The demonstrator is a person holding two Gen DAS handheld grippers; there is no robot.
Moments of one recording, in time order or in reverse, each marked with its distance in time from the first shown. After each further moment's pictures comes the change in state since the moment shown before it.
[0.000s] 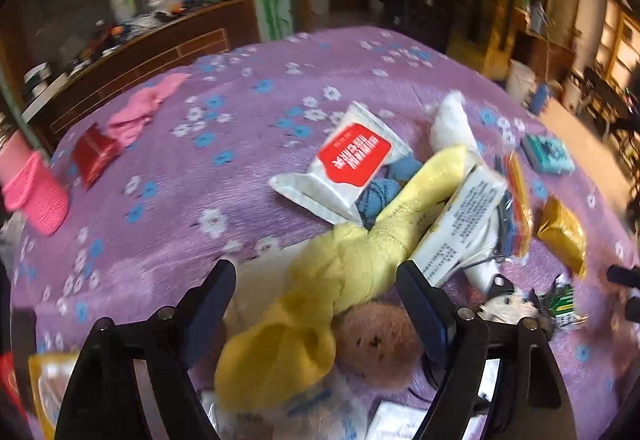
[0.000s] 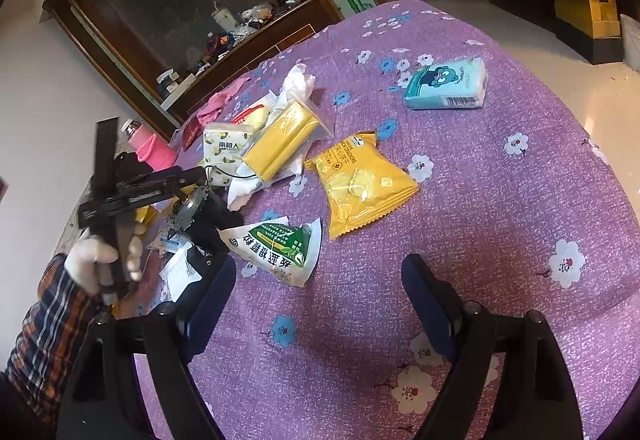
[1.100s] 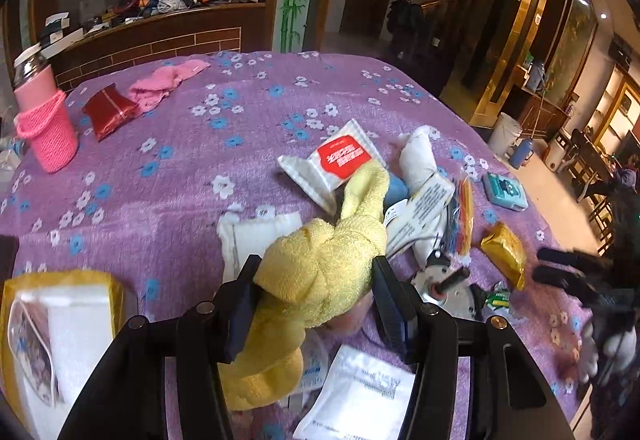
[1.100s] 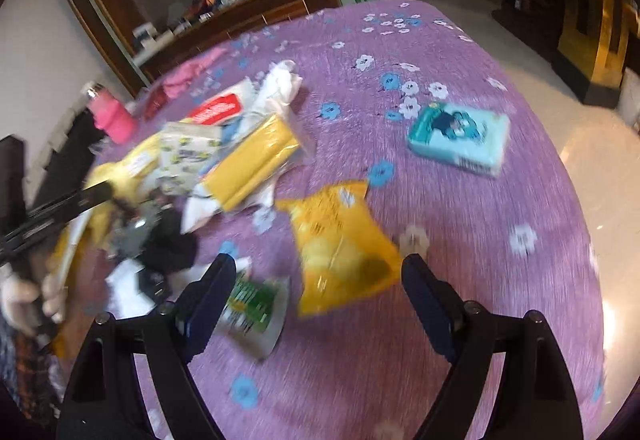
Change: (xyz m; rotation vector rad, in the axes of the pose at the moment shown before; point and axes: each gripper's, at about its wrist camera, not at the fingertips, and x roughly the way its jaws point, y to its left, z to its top) left arm -0.054 0.014 -0.028 -0.196 -0.068 -0.117; right arm 0.048 0.019 0.057 -0.164 0.116 -0.193
